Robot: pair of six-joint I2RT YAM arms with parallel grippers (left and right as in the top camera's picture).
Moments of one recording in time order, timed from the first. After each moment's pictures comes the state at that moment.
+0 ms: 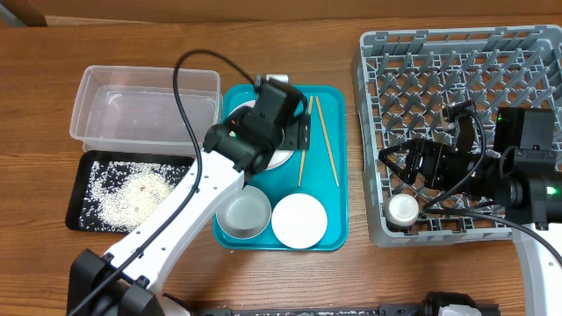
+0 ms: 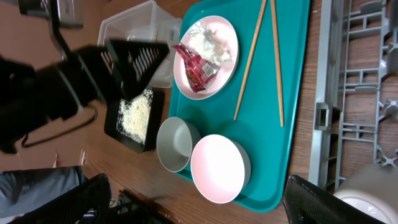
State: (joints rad) left arm -0.56 1.60 1.34 -0.63 -0.20 -0.44; right arm -0.07 1.12 1.23 -1.14 -0.75 0.17
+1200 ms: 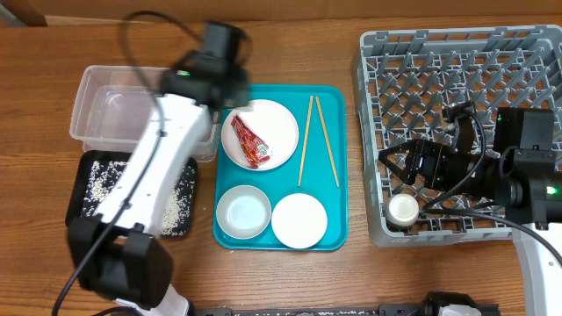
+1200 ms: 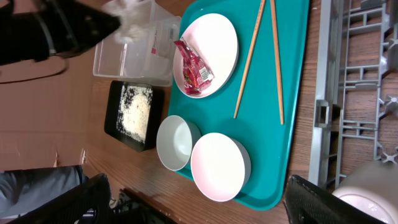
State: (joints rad) left arm -0.25 1.78 1.66 -0.92 -0.14 -0.37; right arm -0.07 1.12 1.23 -1.14 -0.75 0.17
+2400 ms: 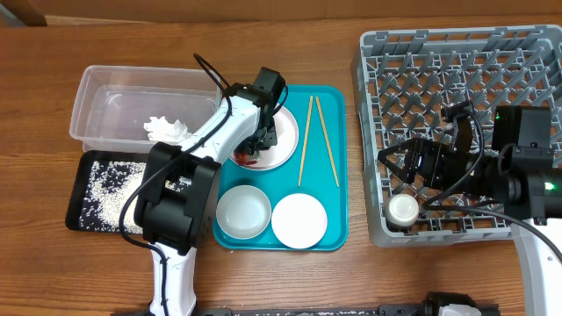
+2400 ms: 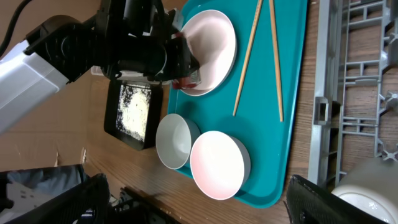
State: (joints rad) left arm -0.40 2.14 1.57 -0.90 -0.16 -0.56; right arm -0.07 1.14 1.23 -1.15 -0.75 0.17
